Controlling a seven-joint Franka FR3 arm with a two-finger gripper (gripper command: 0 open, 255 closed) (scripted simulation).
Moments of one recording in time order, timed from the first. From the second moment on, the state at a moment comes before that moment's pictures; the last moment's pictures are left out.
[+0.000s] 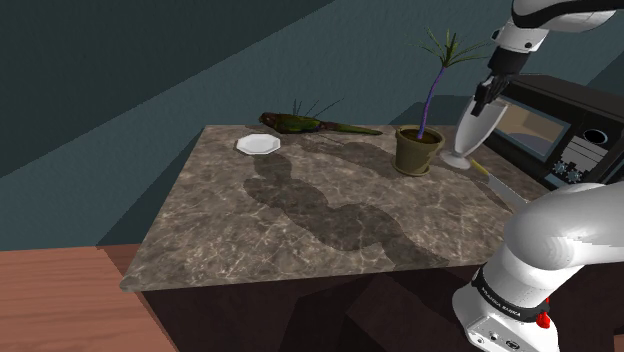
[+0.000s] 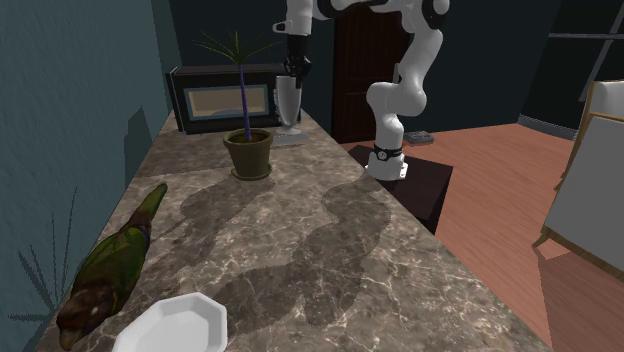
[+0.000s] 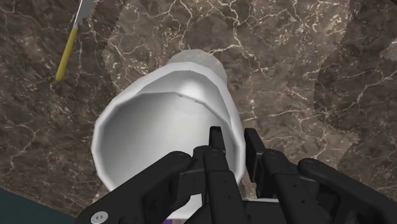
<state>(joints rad) -0.35 -0.68 -0.43 -2.35 -0.23 1.79 -0.48</state>
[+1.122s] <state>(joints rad) -0.36 -0.66 -0.49 -2.56 -0.27 2.02 -0.48</state>
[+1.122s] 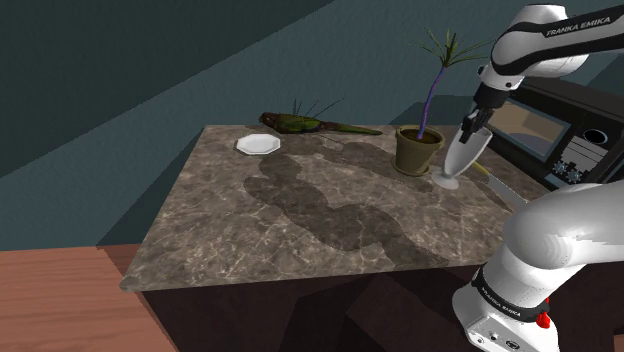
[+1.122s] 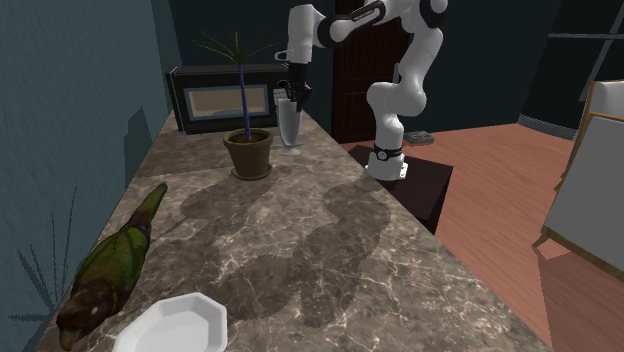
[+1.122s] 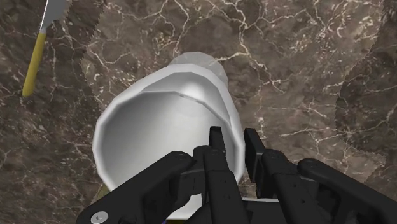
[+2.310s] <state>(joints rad) -0.37 -0.61 -0.52 -2.65 -0.29 2.17 -0.48</state>
